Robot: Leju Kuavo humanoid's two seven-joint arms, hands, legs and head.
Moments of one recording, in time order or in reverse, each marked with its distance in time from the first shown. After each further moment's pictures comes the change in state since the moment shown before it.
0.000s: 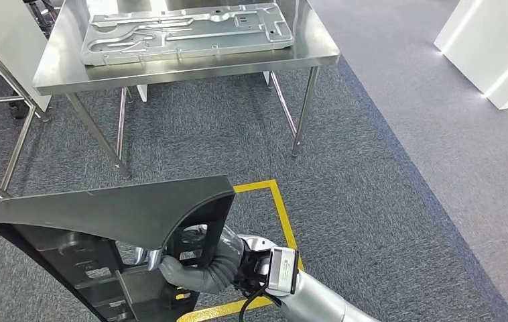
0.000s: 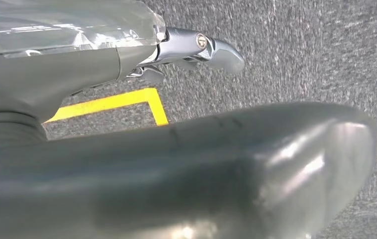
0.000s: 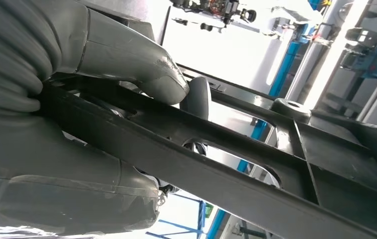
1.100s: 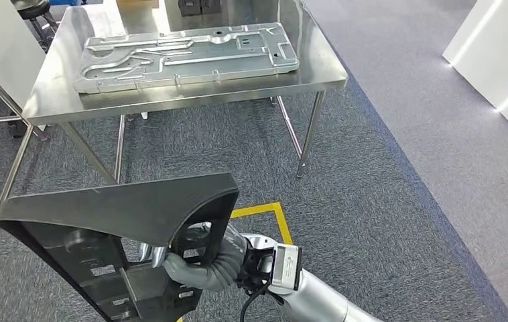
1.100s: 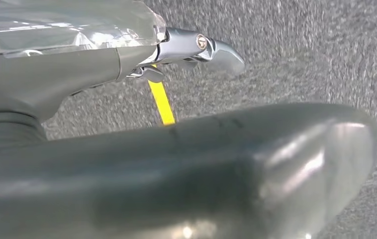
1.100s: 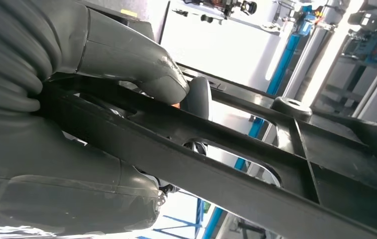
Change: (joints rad) left arm -0.004 -0.001 -0.002 0.000 0.001 -0.002 0.005; right arm -0.006 -0.009 -0.011 0.004 -0.010 0.009 0.004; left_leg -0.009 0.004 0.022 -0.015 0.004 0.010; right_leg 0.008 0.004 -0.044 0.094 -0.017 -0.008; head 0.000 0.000
